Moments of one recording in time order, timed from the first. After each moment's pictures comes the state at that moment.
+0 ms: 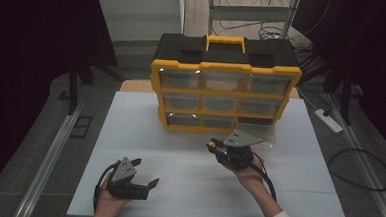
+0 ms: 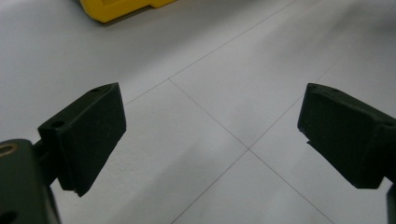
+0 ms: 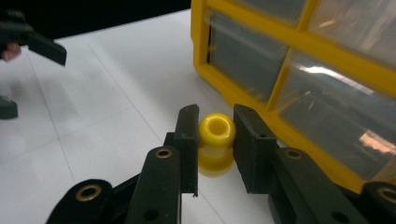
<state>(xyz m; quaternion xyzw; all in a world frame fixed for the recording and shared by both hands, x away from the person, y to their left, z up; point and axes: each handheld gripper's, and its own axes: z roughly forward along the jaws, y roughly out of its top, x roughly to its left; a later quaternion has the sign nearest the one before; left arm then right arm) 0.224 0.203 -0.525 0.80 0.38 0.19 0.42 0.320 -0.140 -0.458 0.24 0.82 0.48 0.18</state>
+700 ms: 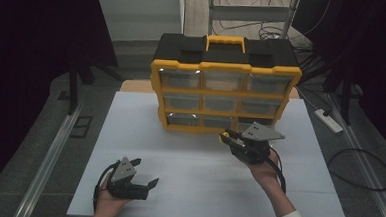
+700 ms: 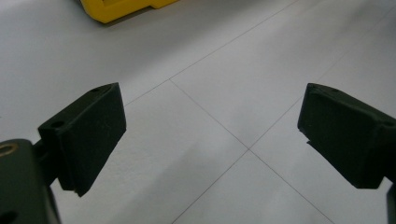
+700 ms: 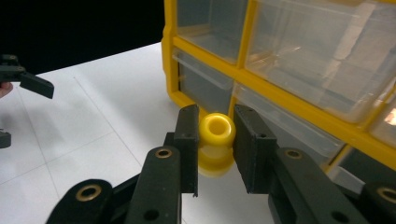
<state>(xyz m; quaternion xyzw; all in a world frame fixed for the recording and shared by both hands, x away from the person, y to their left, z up) 0.224 0.203 -0.525 0.80 0.38 0.19 0.42 0.323 -0.173 -0.429 0.26 0.79 0.51 0.21</state>
